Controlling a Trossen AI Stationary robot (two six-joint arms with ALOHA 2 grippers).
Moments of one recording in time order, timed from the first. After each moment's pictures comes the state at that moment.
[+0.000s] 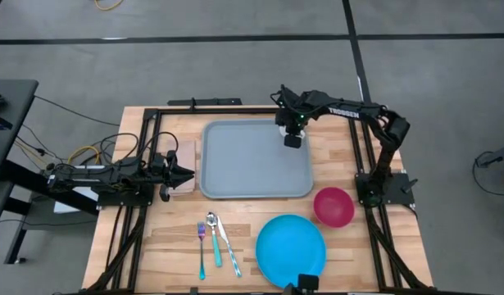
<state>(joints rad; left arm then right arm) -0.02 0.01 0.02 0.01 -0.06 -0.34 -0.60 1.82 1.37 -0.86 -0.05 -0.47</state>
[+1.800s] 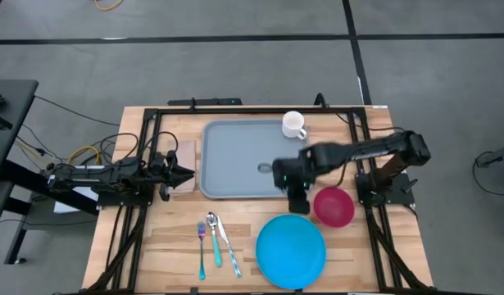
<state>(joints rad) -0.02 0.01 0.02 0.02 -0.06 -0.41 0.15 1.64 1.43 -1.10 -0.17 0.18</state>
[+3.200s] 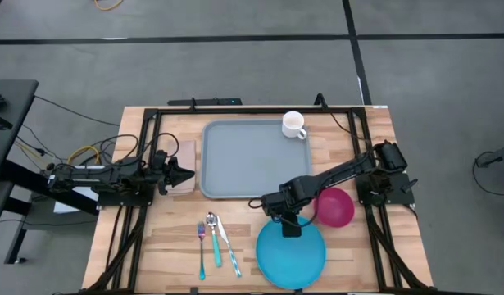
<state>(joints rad) -0.02 0.01 0.02 0.01 -0.07 -0.77 0.27 1.87 1.28 -0.82 -0.15 0.19</state>
